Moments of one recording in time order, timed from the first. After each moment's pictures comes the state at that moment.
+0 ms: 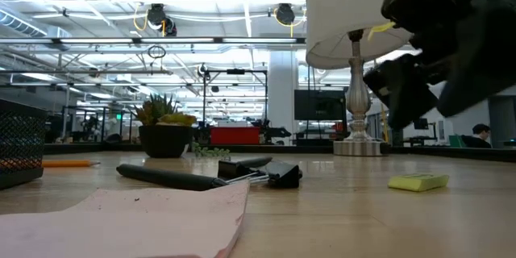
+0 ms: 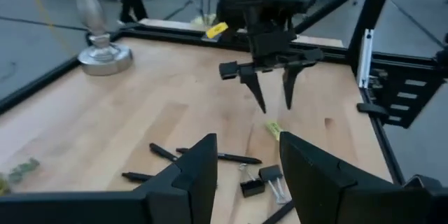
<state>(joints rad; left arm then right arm) -0.86 1.22 0.81 -0.15 -0.95 -0.56 0.44 1.54 0.59 0.22 -0.05 0.22</state>
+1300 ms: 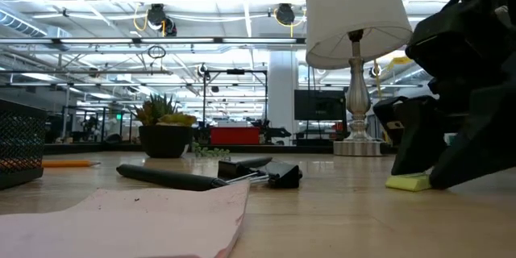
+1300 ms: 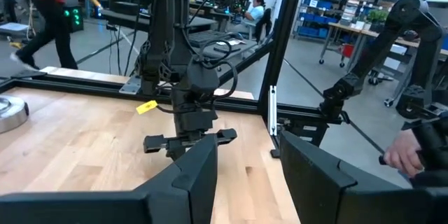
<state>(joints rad) -0.75 1.11 0.61 0.45 -0.62 -0.24 0.52 1.79 0.43 0.67 0.10 0.16</state>
